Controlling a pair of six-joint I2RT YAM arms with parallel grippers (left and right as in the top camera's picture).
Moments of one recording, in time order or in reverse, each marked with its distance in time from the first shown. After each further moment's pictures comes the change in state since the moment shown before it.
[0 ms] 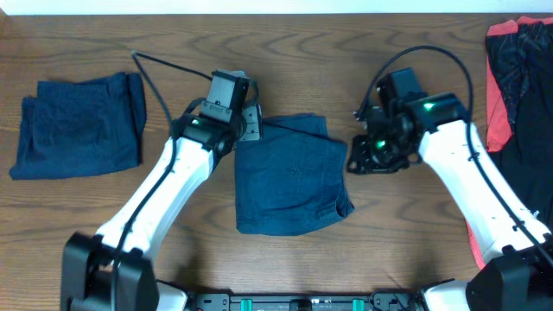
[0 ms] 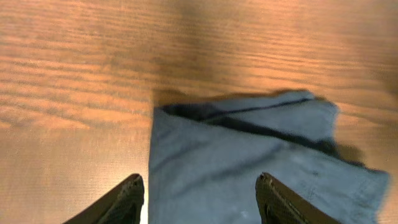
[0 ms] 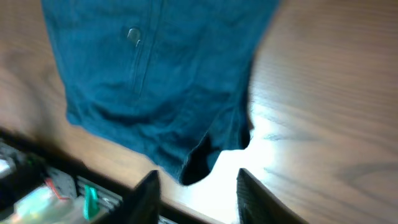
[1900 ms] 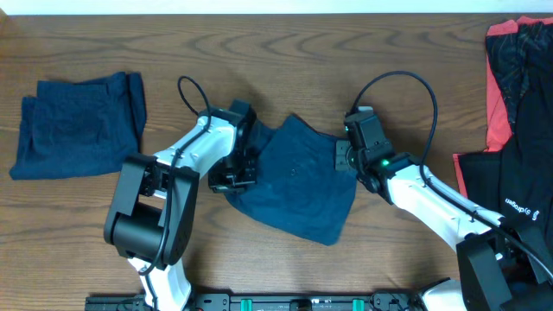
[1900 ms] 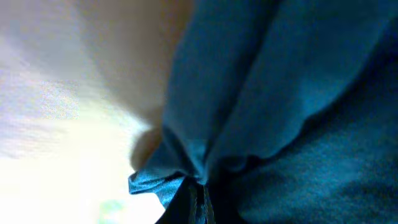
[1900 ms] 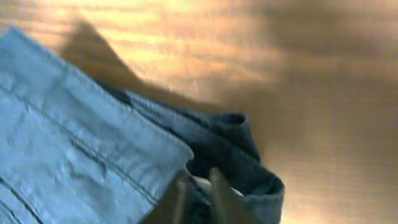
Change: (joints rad) left arm 0.015 0.349 0.018 -0.489 0.169 -0.038; right arm 0.124 0.003 -0.500 1.015 0.451 0.208
